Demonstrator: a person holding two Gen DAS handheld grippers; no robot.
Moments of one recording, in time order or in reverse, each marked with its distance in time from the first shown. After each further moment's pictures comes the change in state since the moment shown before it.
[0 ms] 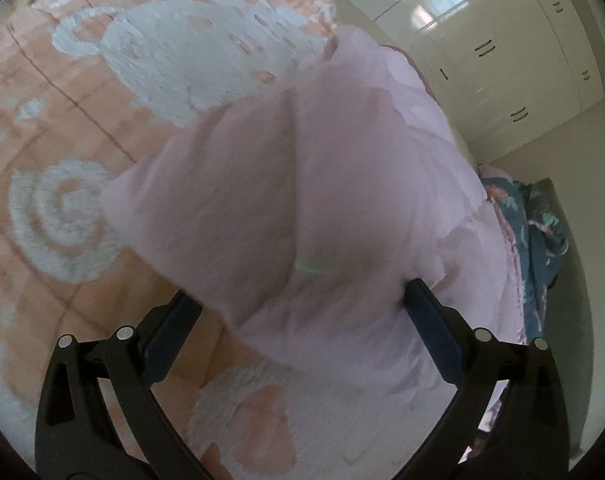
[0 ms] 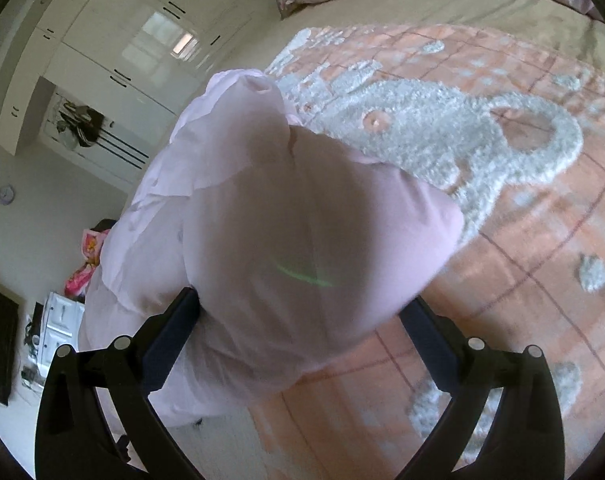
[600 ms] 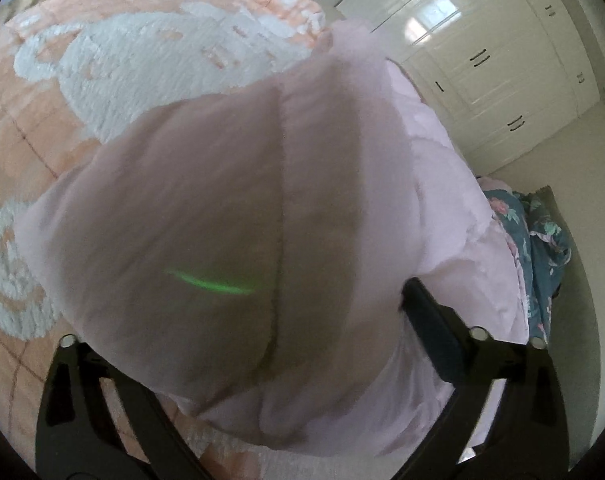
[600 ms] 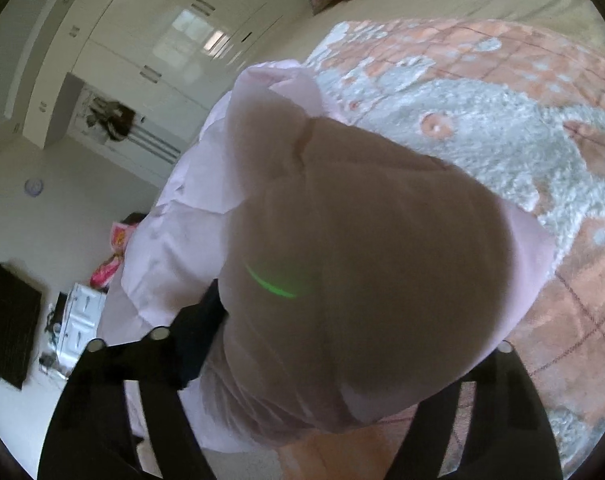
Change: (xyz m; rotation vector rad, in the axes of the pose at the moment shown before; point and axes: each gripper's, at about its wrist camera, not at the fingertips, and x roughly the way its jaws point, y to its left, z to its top) left arm 0.024 -0.021 0.012 0.045 -0.081 0.007; right arm 0.028 0.008 0.021 -0.048 0.026 0.128
